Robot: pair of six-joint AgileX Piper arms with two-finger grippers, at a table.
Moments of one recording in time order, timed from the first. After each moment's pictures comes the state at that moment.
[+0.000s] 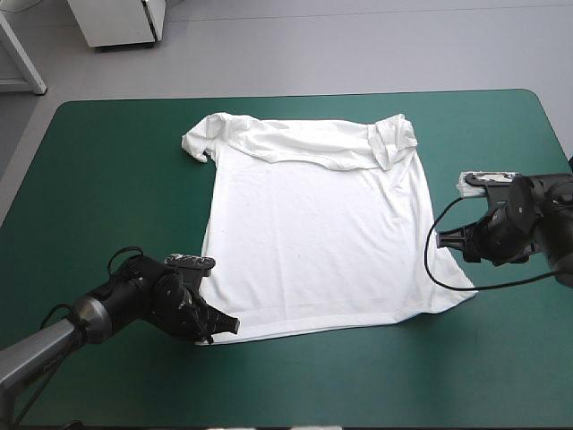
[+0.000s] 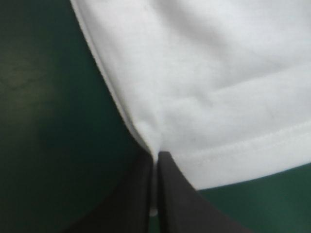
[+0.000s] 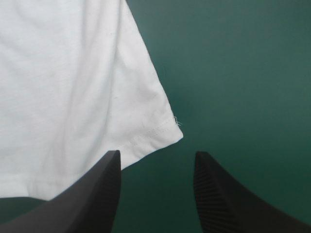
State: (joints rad) left arm -0.55 1.37 -0.72 -0.09 0.87 -0.30; right arm 0.07 1.32 -1.16 -0.04 1.18 0.08
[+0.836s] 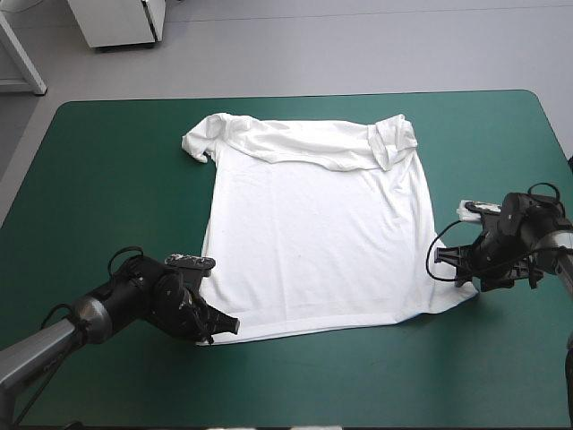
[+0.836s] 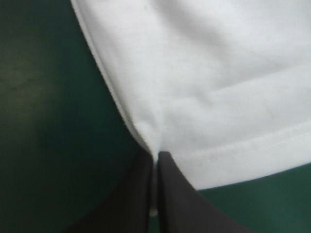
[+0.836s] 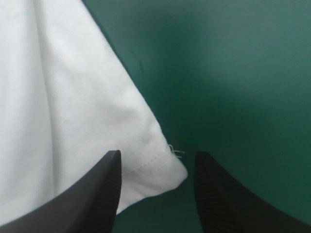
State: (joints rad) left arm -0.55 1.37 -0.72 -0.09 0.87 -0.30; right arm -0.06 1.53 -0.99 0.08 0.98 0.03
